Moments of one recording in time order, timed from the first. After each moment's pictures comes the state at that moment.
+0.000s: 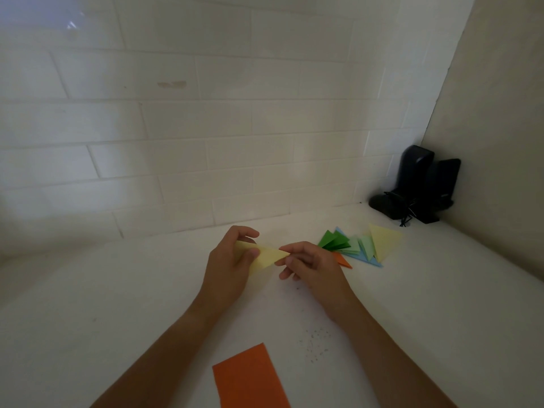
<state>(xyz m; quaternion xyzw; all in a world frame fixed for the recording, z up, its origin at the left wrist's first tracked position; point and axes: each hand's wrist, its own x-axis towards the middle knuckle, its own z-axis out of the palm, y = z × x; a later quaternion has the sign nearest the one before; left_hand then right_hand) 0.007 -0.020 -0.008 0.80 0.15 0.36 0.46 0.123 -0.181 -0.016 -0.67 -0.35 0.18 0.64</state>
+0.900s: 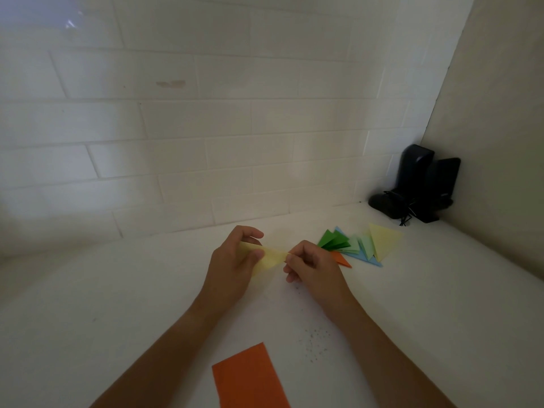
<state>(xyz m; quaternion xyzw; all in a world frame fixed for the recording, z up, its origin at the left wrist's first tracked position) 0.006 -0.025 -0.006 0.82 0.13 0.35 0.44 0.118 -0.180 -0.015 -0.71 -0.32 0.13 0.61</state>
